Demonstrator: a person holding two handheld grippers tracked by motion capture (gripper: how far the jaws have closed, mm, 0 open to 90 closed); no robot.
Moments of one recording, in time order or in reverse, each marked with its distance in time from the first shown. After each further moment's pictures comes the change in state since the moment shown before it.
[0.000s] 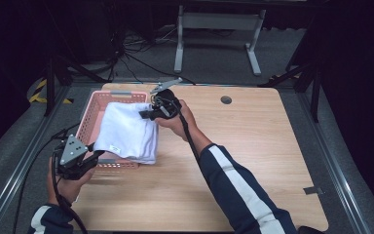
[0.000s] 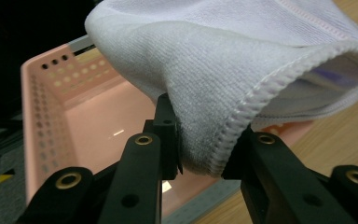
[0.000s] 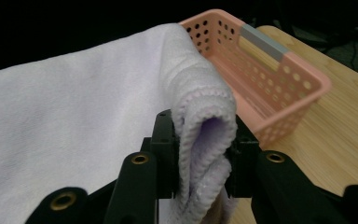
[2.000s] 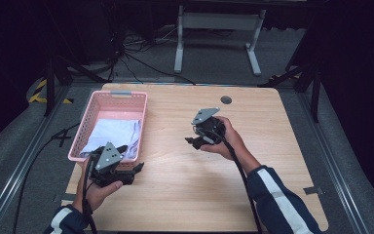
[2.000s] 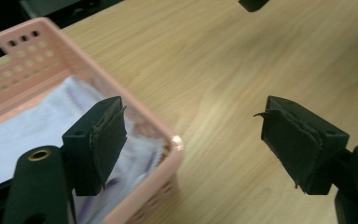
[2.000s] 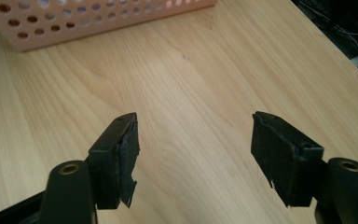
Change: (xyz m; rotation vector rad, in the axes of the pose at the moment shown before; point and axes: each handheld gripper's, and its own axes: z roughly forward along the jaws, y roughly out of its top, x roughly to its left) left arm -0.081 0.023 0.034 0.040 -0.227 0.086; right arm -0.008 -0.107 -0.099 0.215 -0.264 -0.213
